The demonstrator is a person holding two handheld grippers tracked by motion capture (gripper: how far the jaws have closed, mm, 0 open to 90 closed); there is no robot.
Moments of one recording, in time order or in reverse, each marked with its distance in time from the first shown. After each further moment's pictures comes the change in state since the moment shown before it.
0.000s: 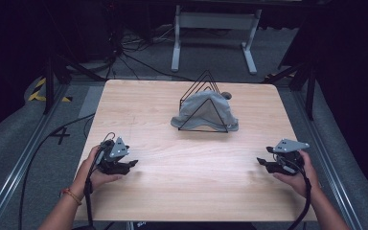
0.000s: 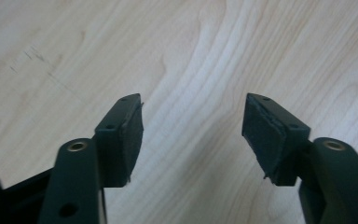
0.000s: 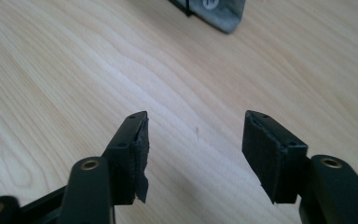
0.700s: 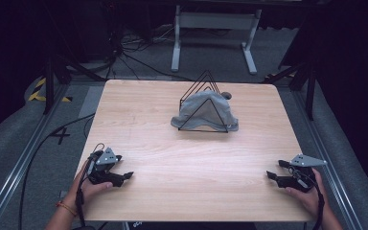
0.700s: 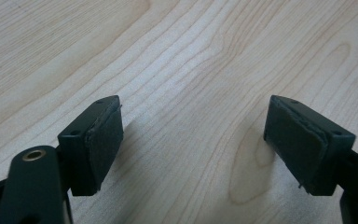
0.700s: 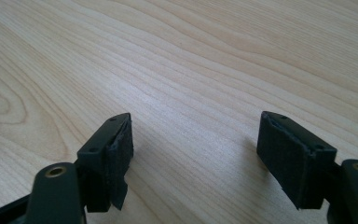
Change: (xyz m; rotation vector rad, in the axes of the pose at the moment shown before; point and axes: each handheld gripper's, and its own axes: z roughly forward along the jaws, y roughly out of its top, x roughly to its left) left arm 0.002 -0.046 0.010 -0.065 -0.090 -0.165; right arm -0.011 -0.071 -0.004 -0.059 0.051 0.205
